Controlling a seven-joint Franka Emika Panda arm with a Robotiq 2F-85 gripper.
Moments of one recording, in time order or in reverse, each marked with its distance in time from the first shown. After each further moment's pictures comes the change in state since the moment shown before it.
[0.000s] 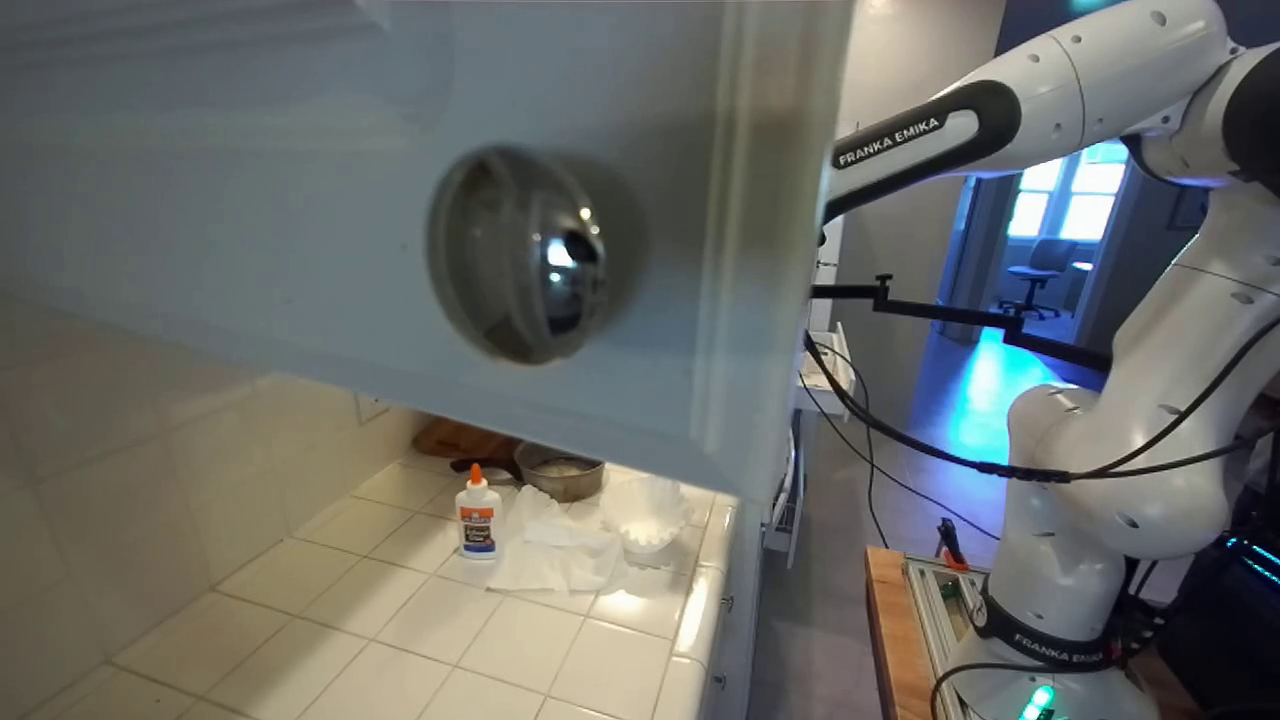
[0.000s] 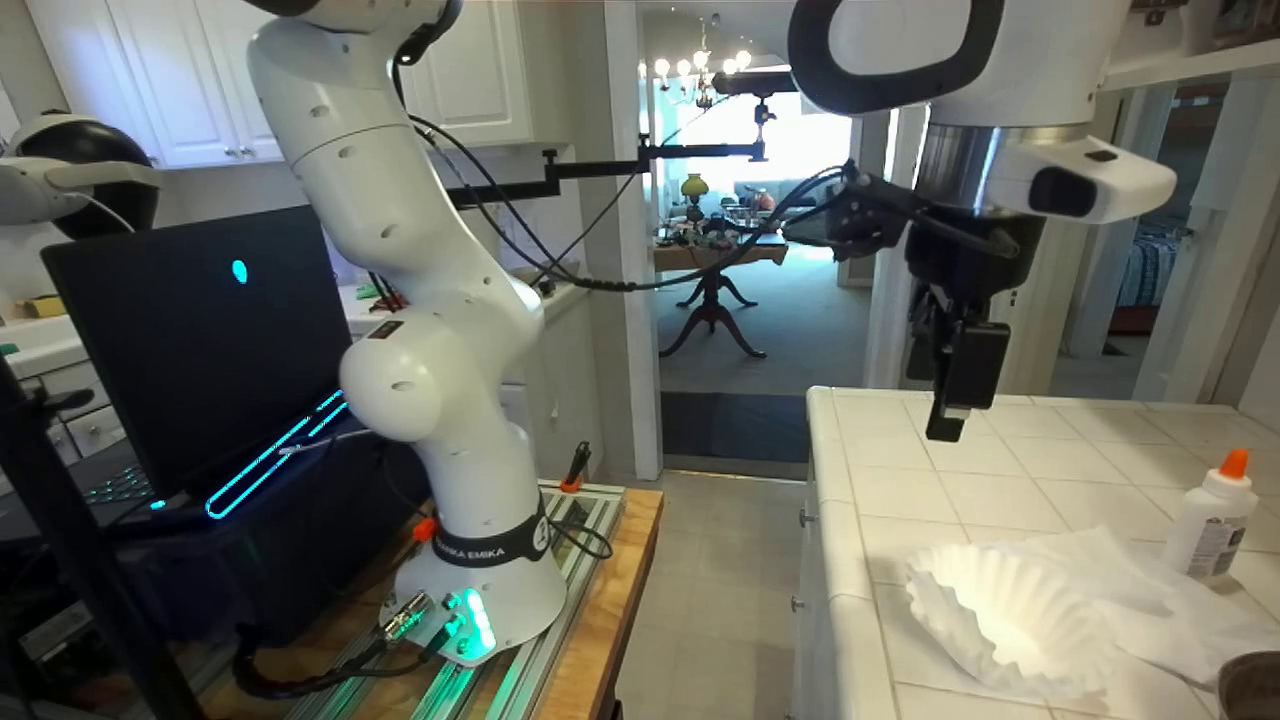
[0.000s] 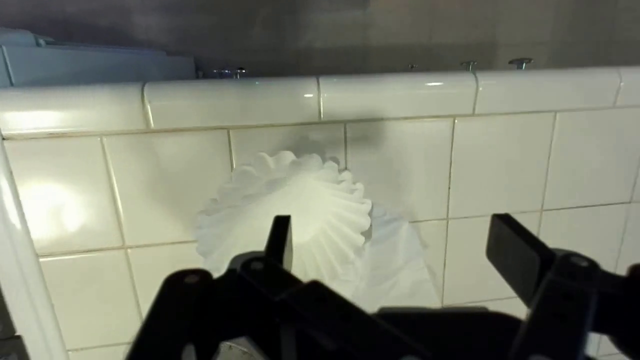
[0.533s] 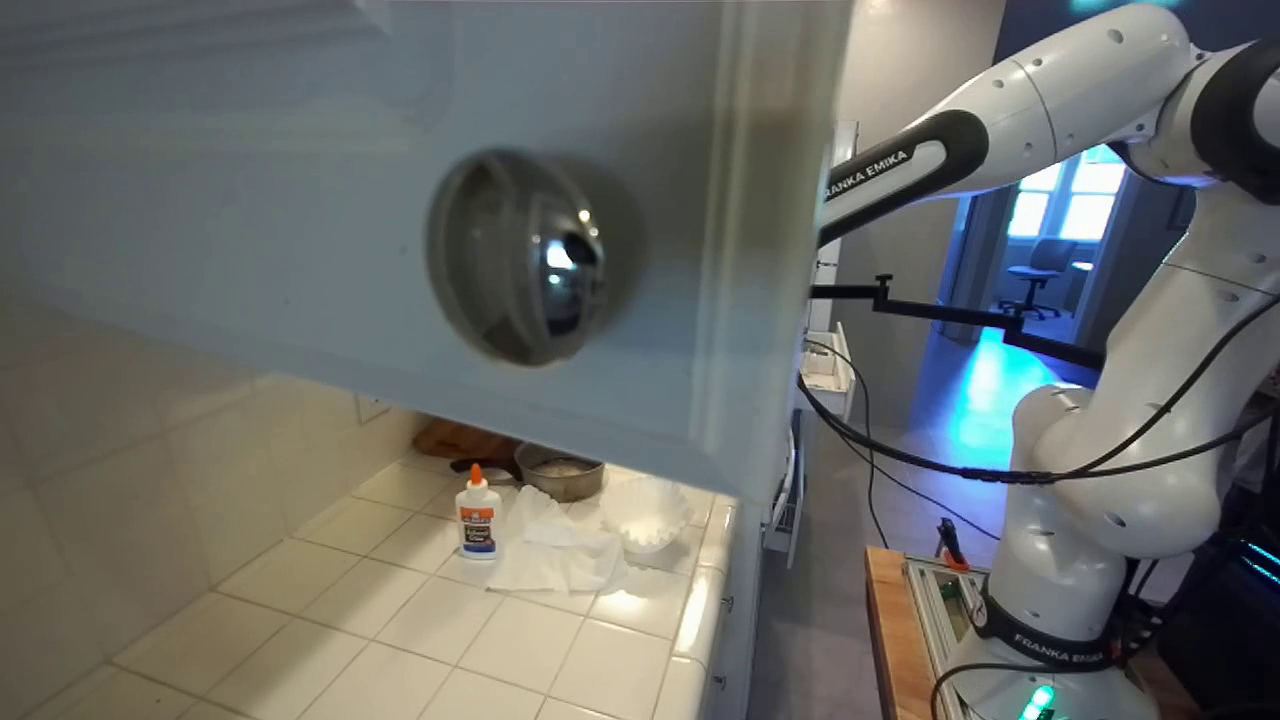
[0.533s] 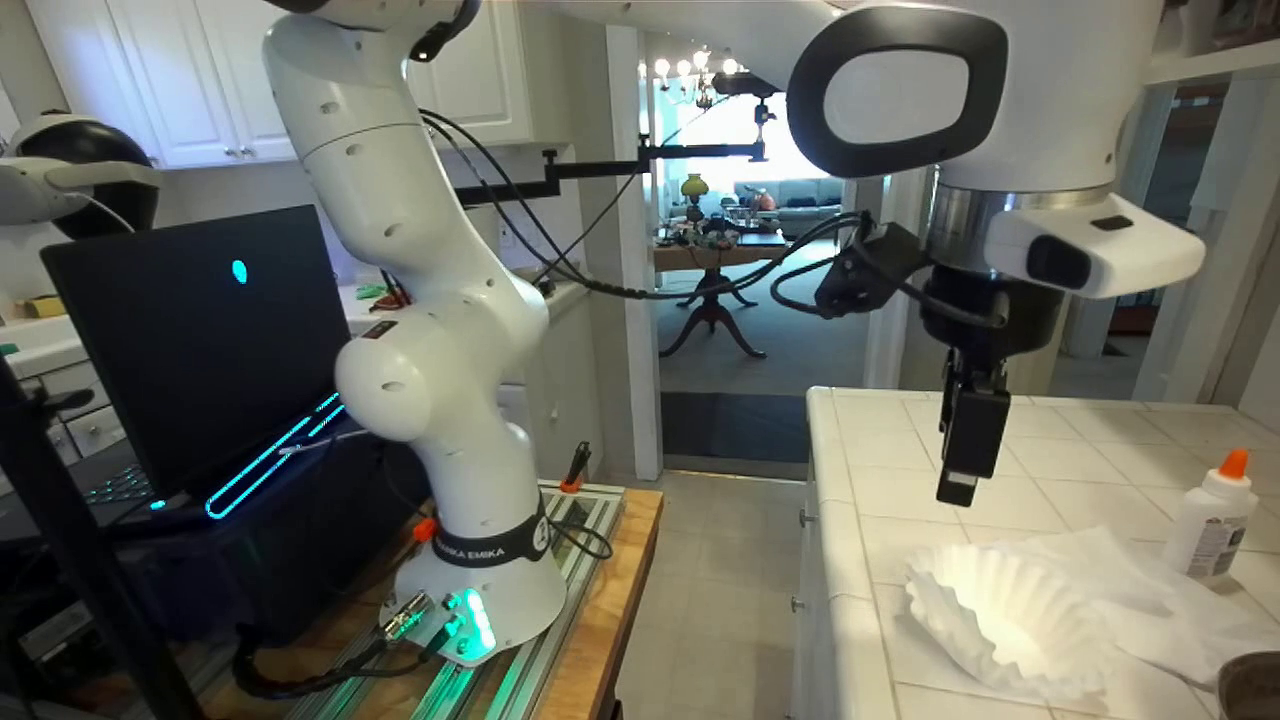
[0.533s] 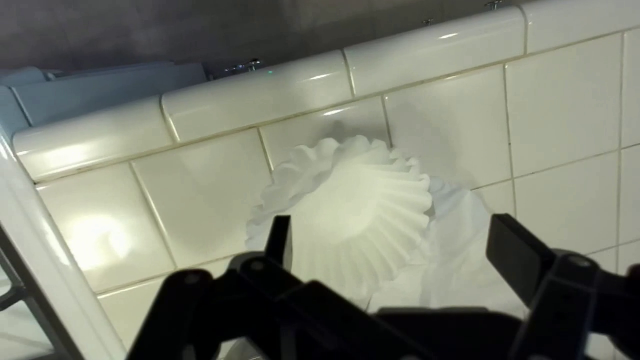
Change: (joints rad) arm -0.067 0.046 -0.003 -0.048 -0.005 0.131 0.127
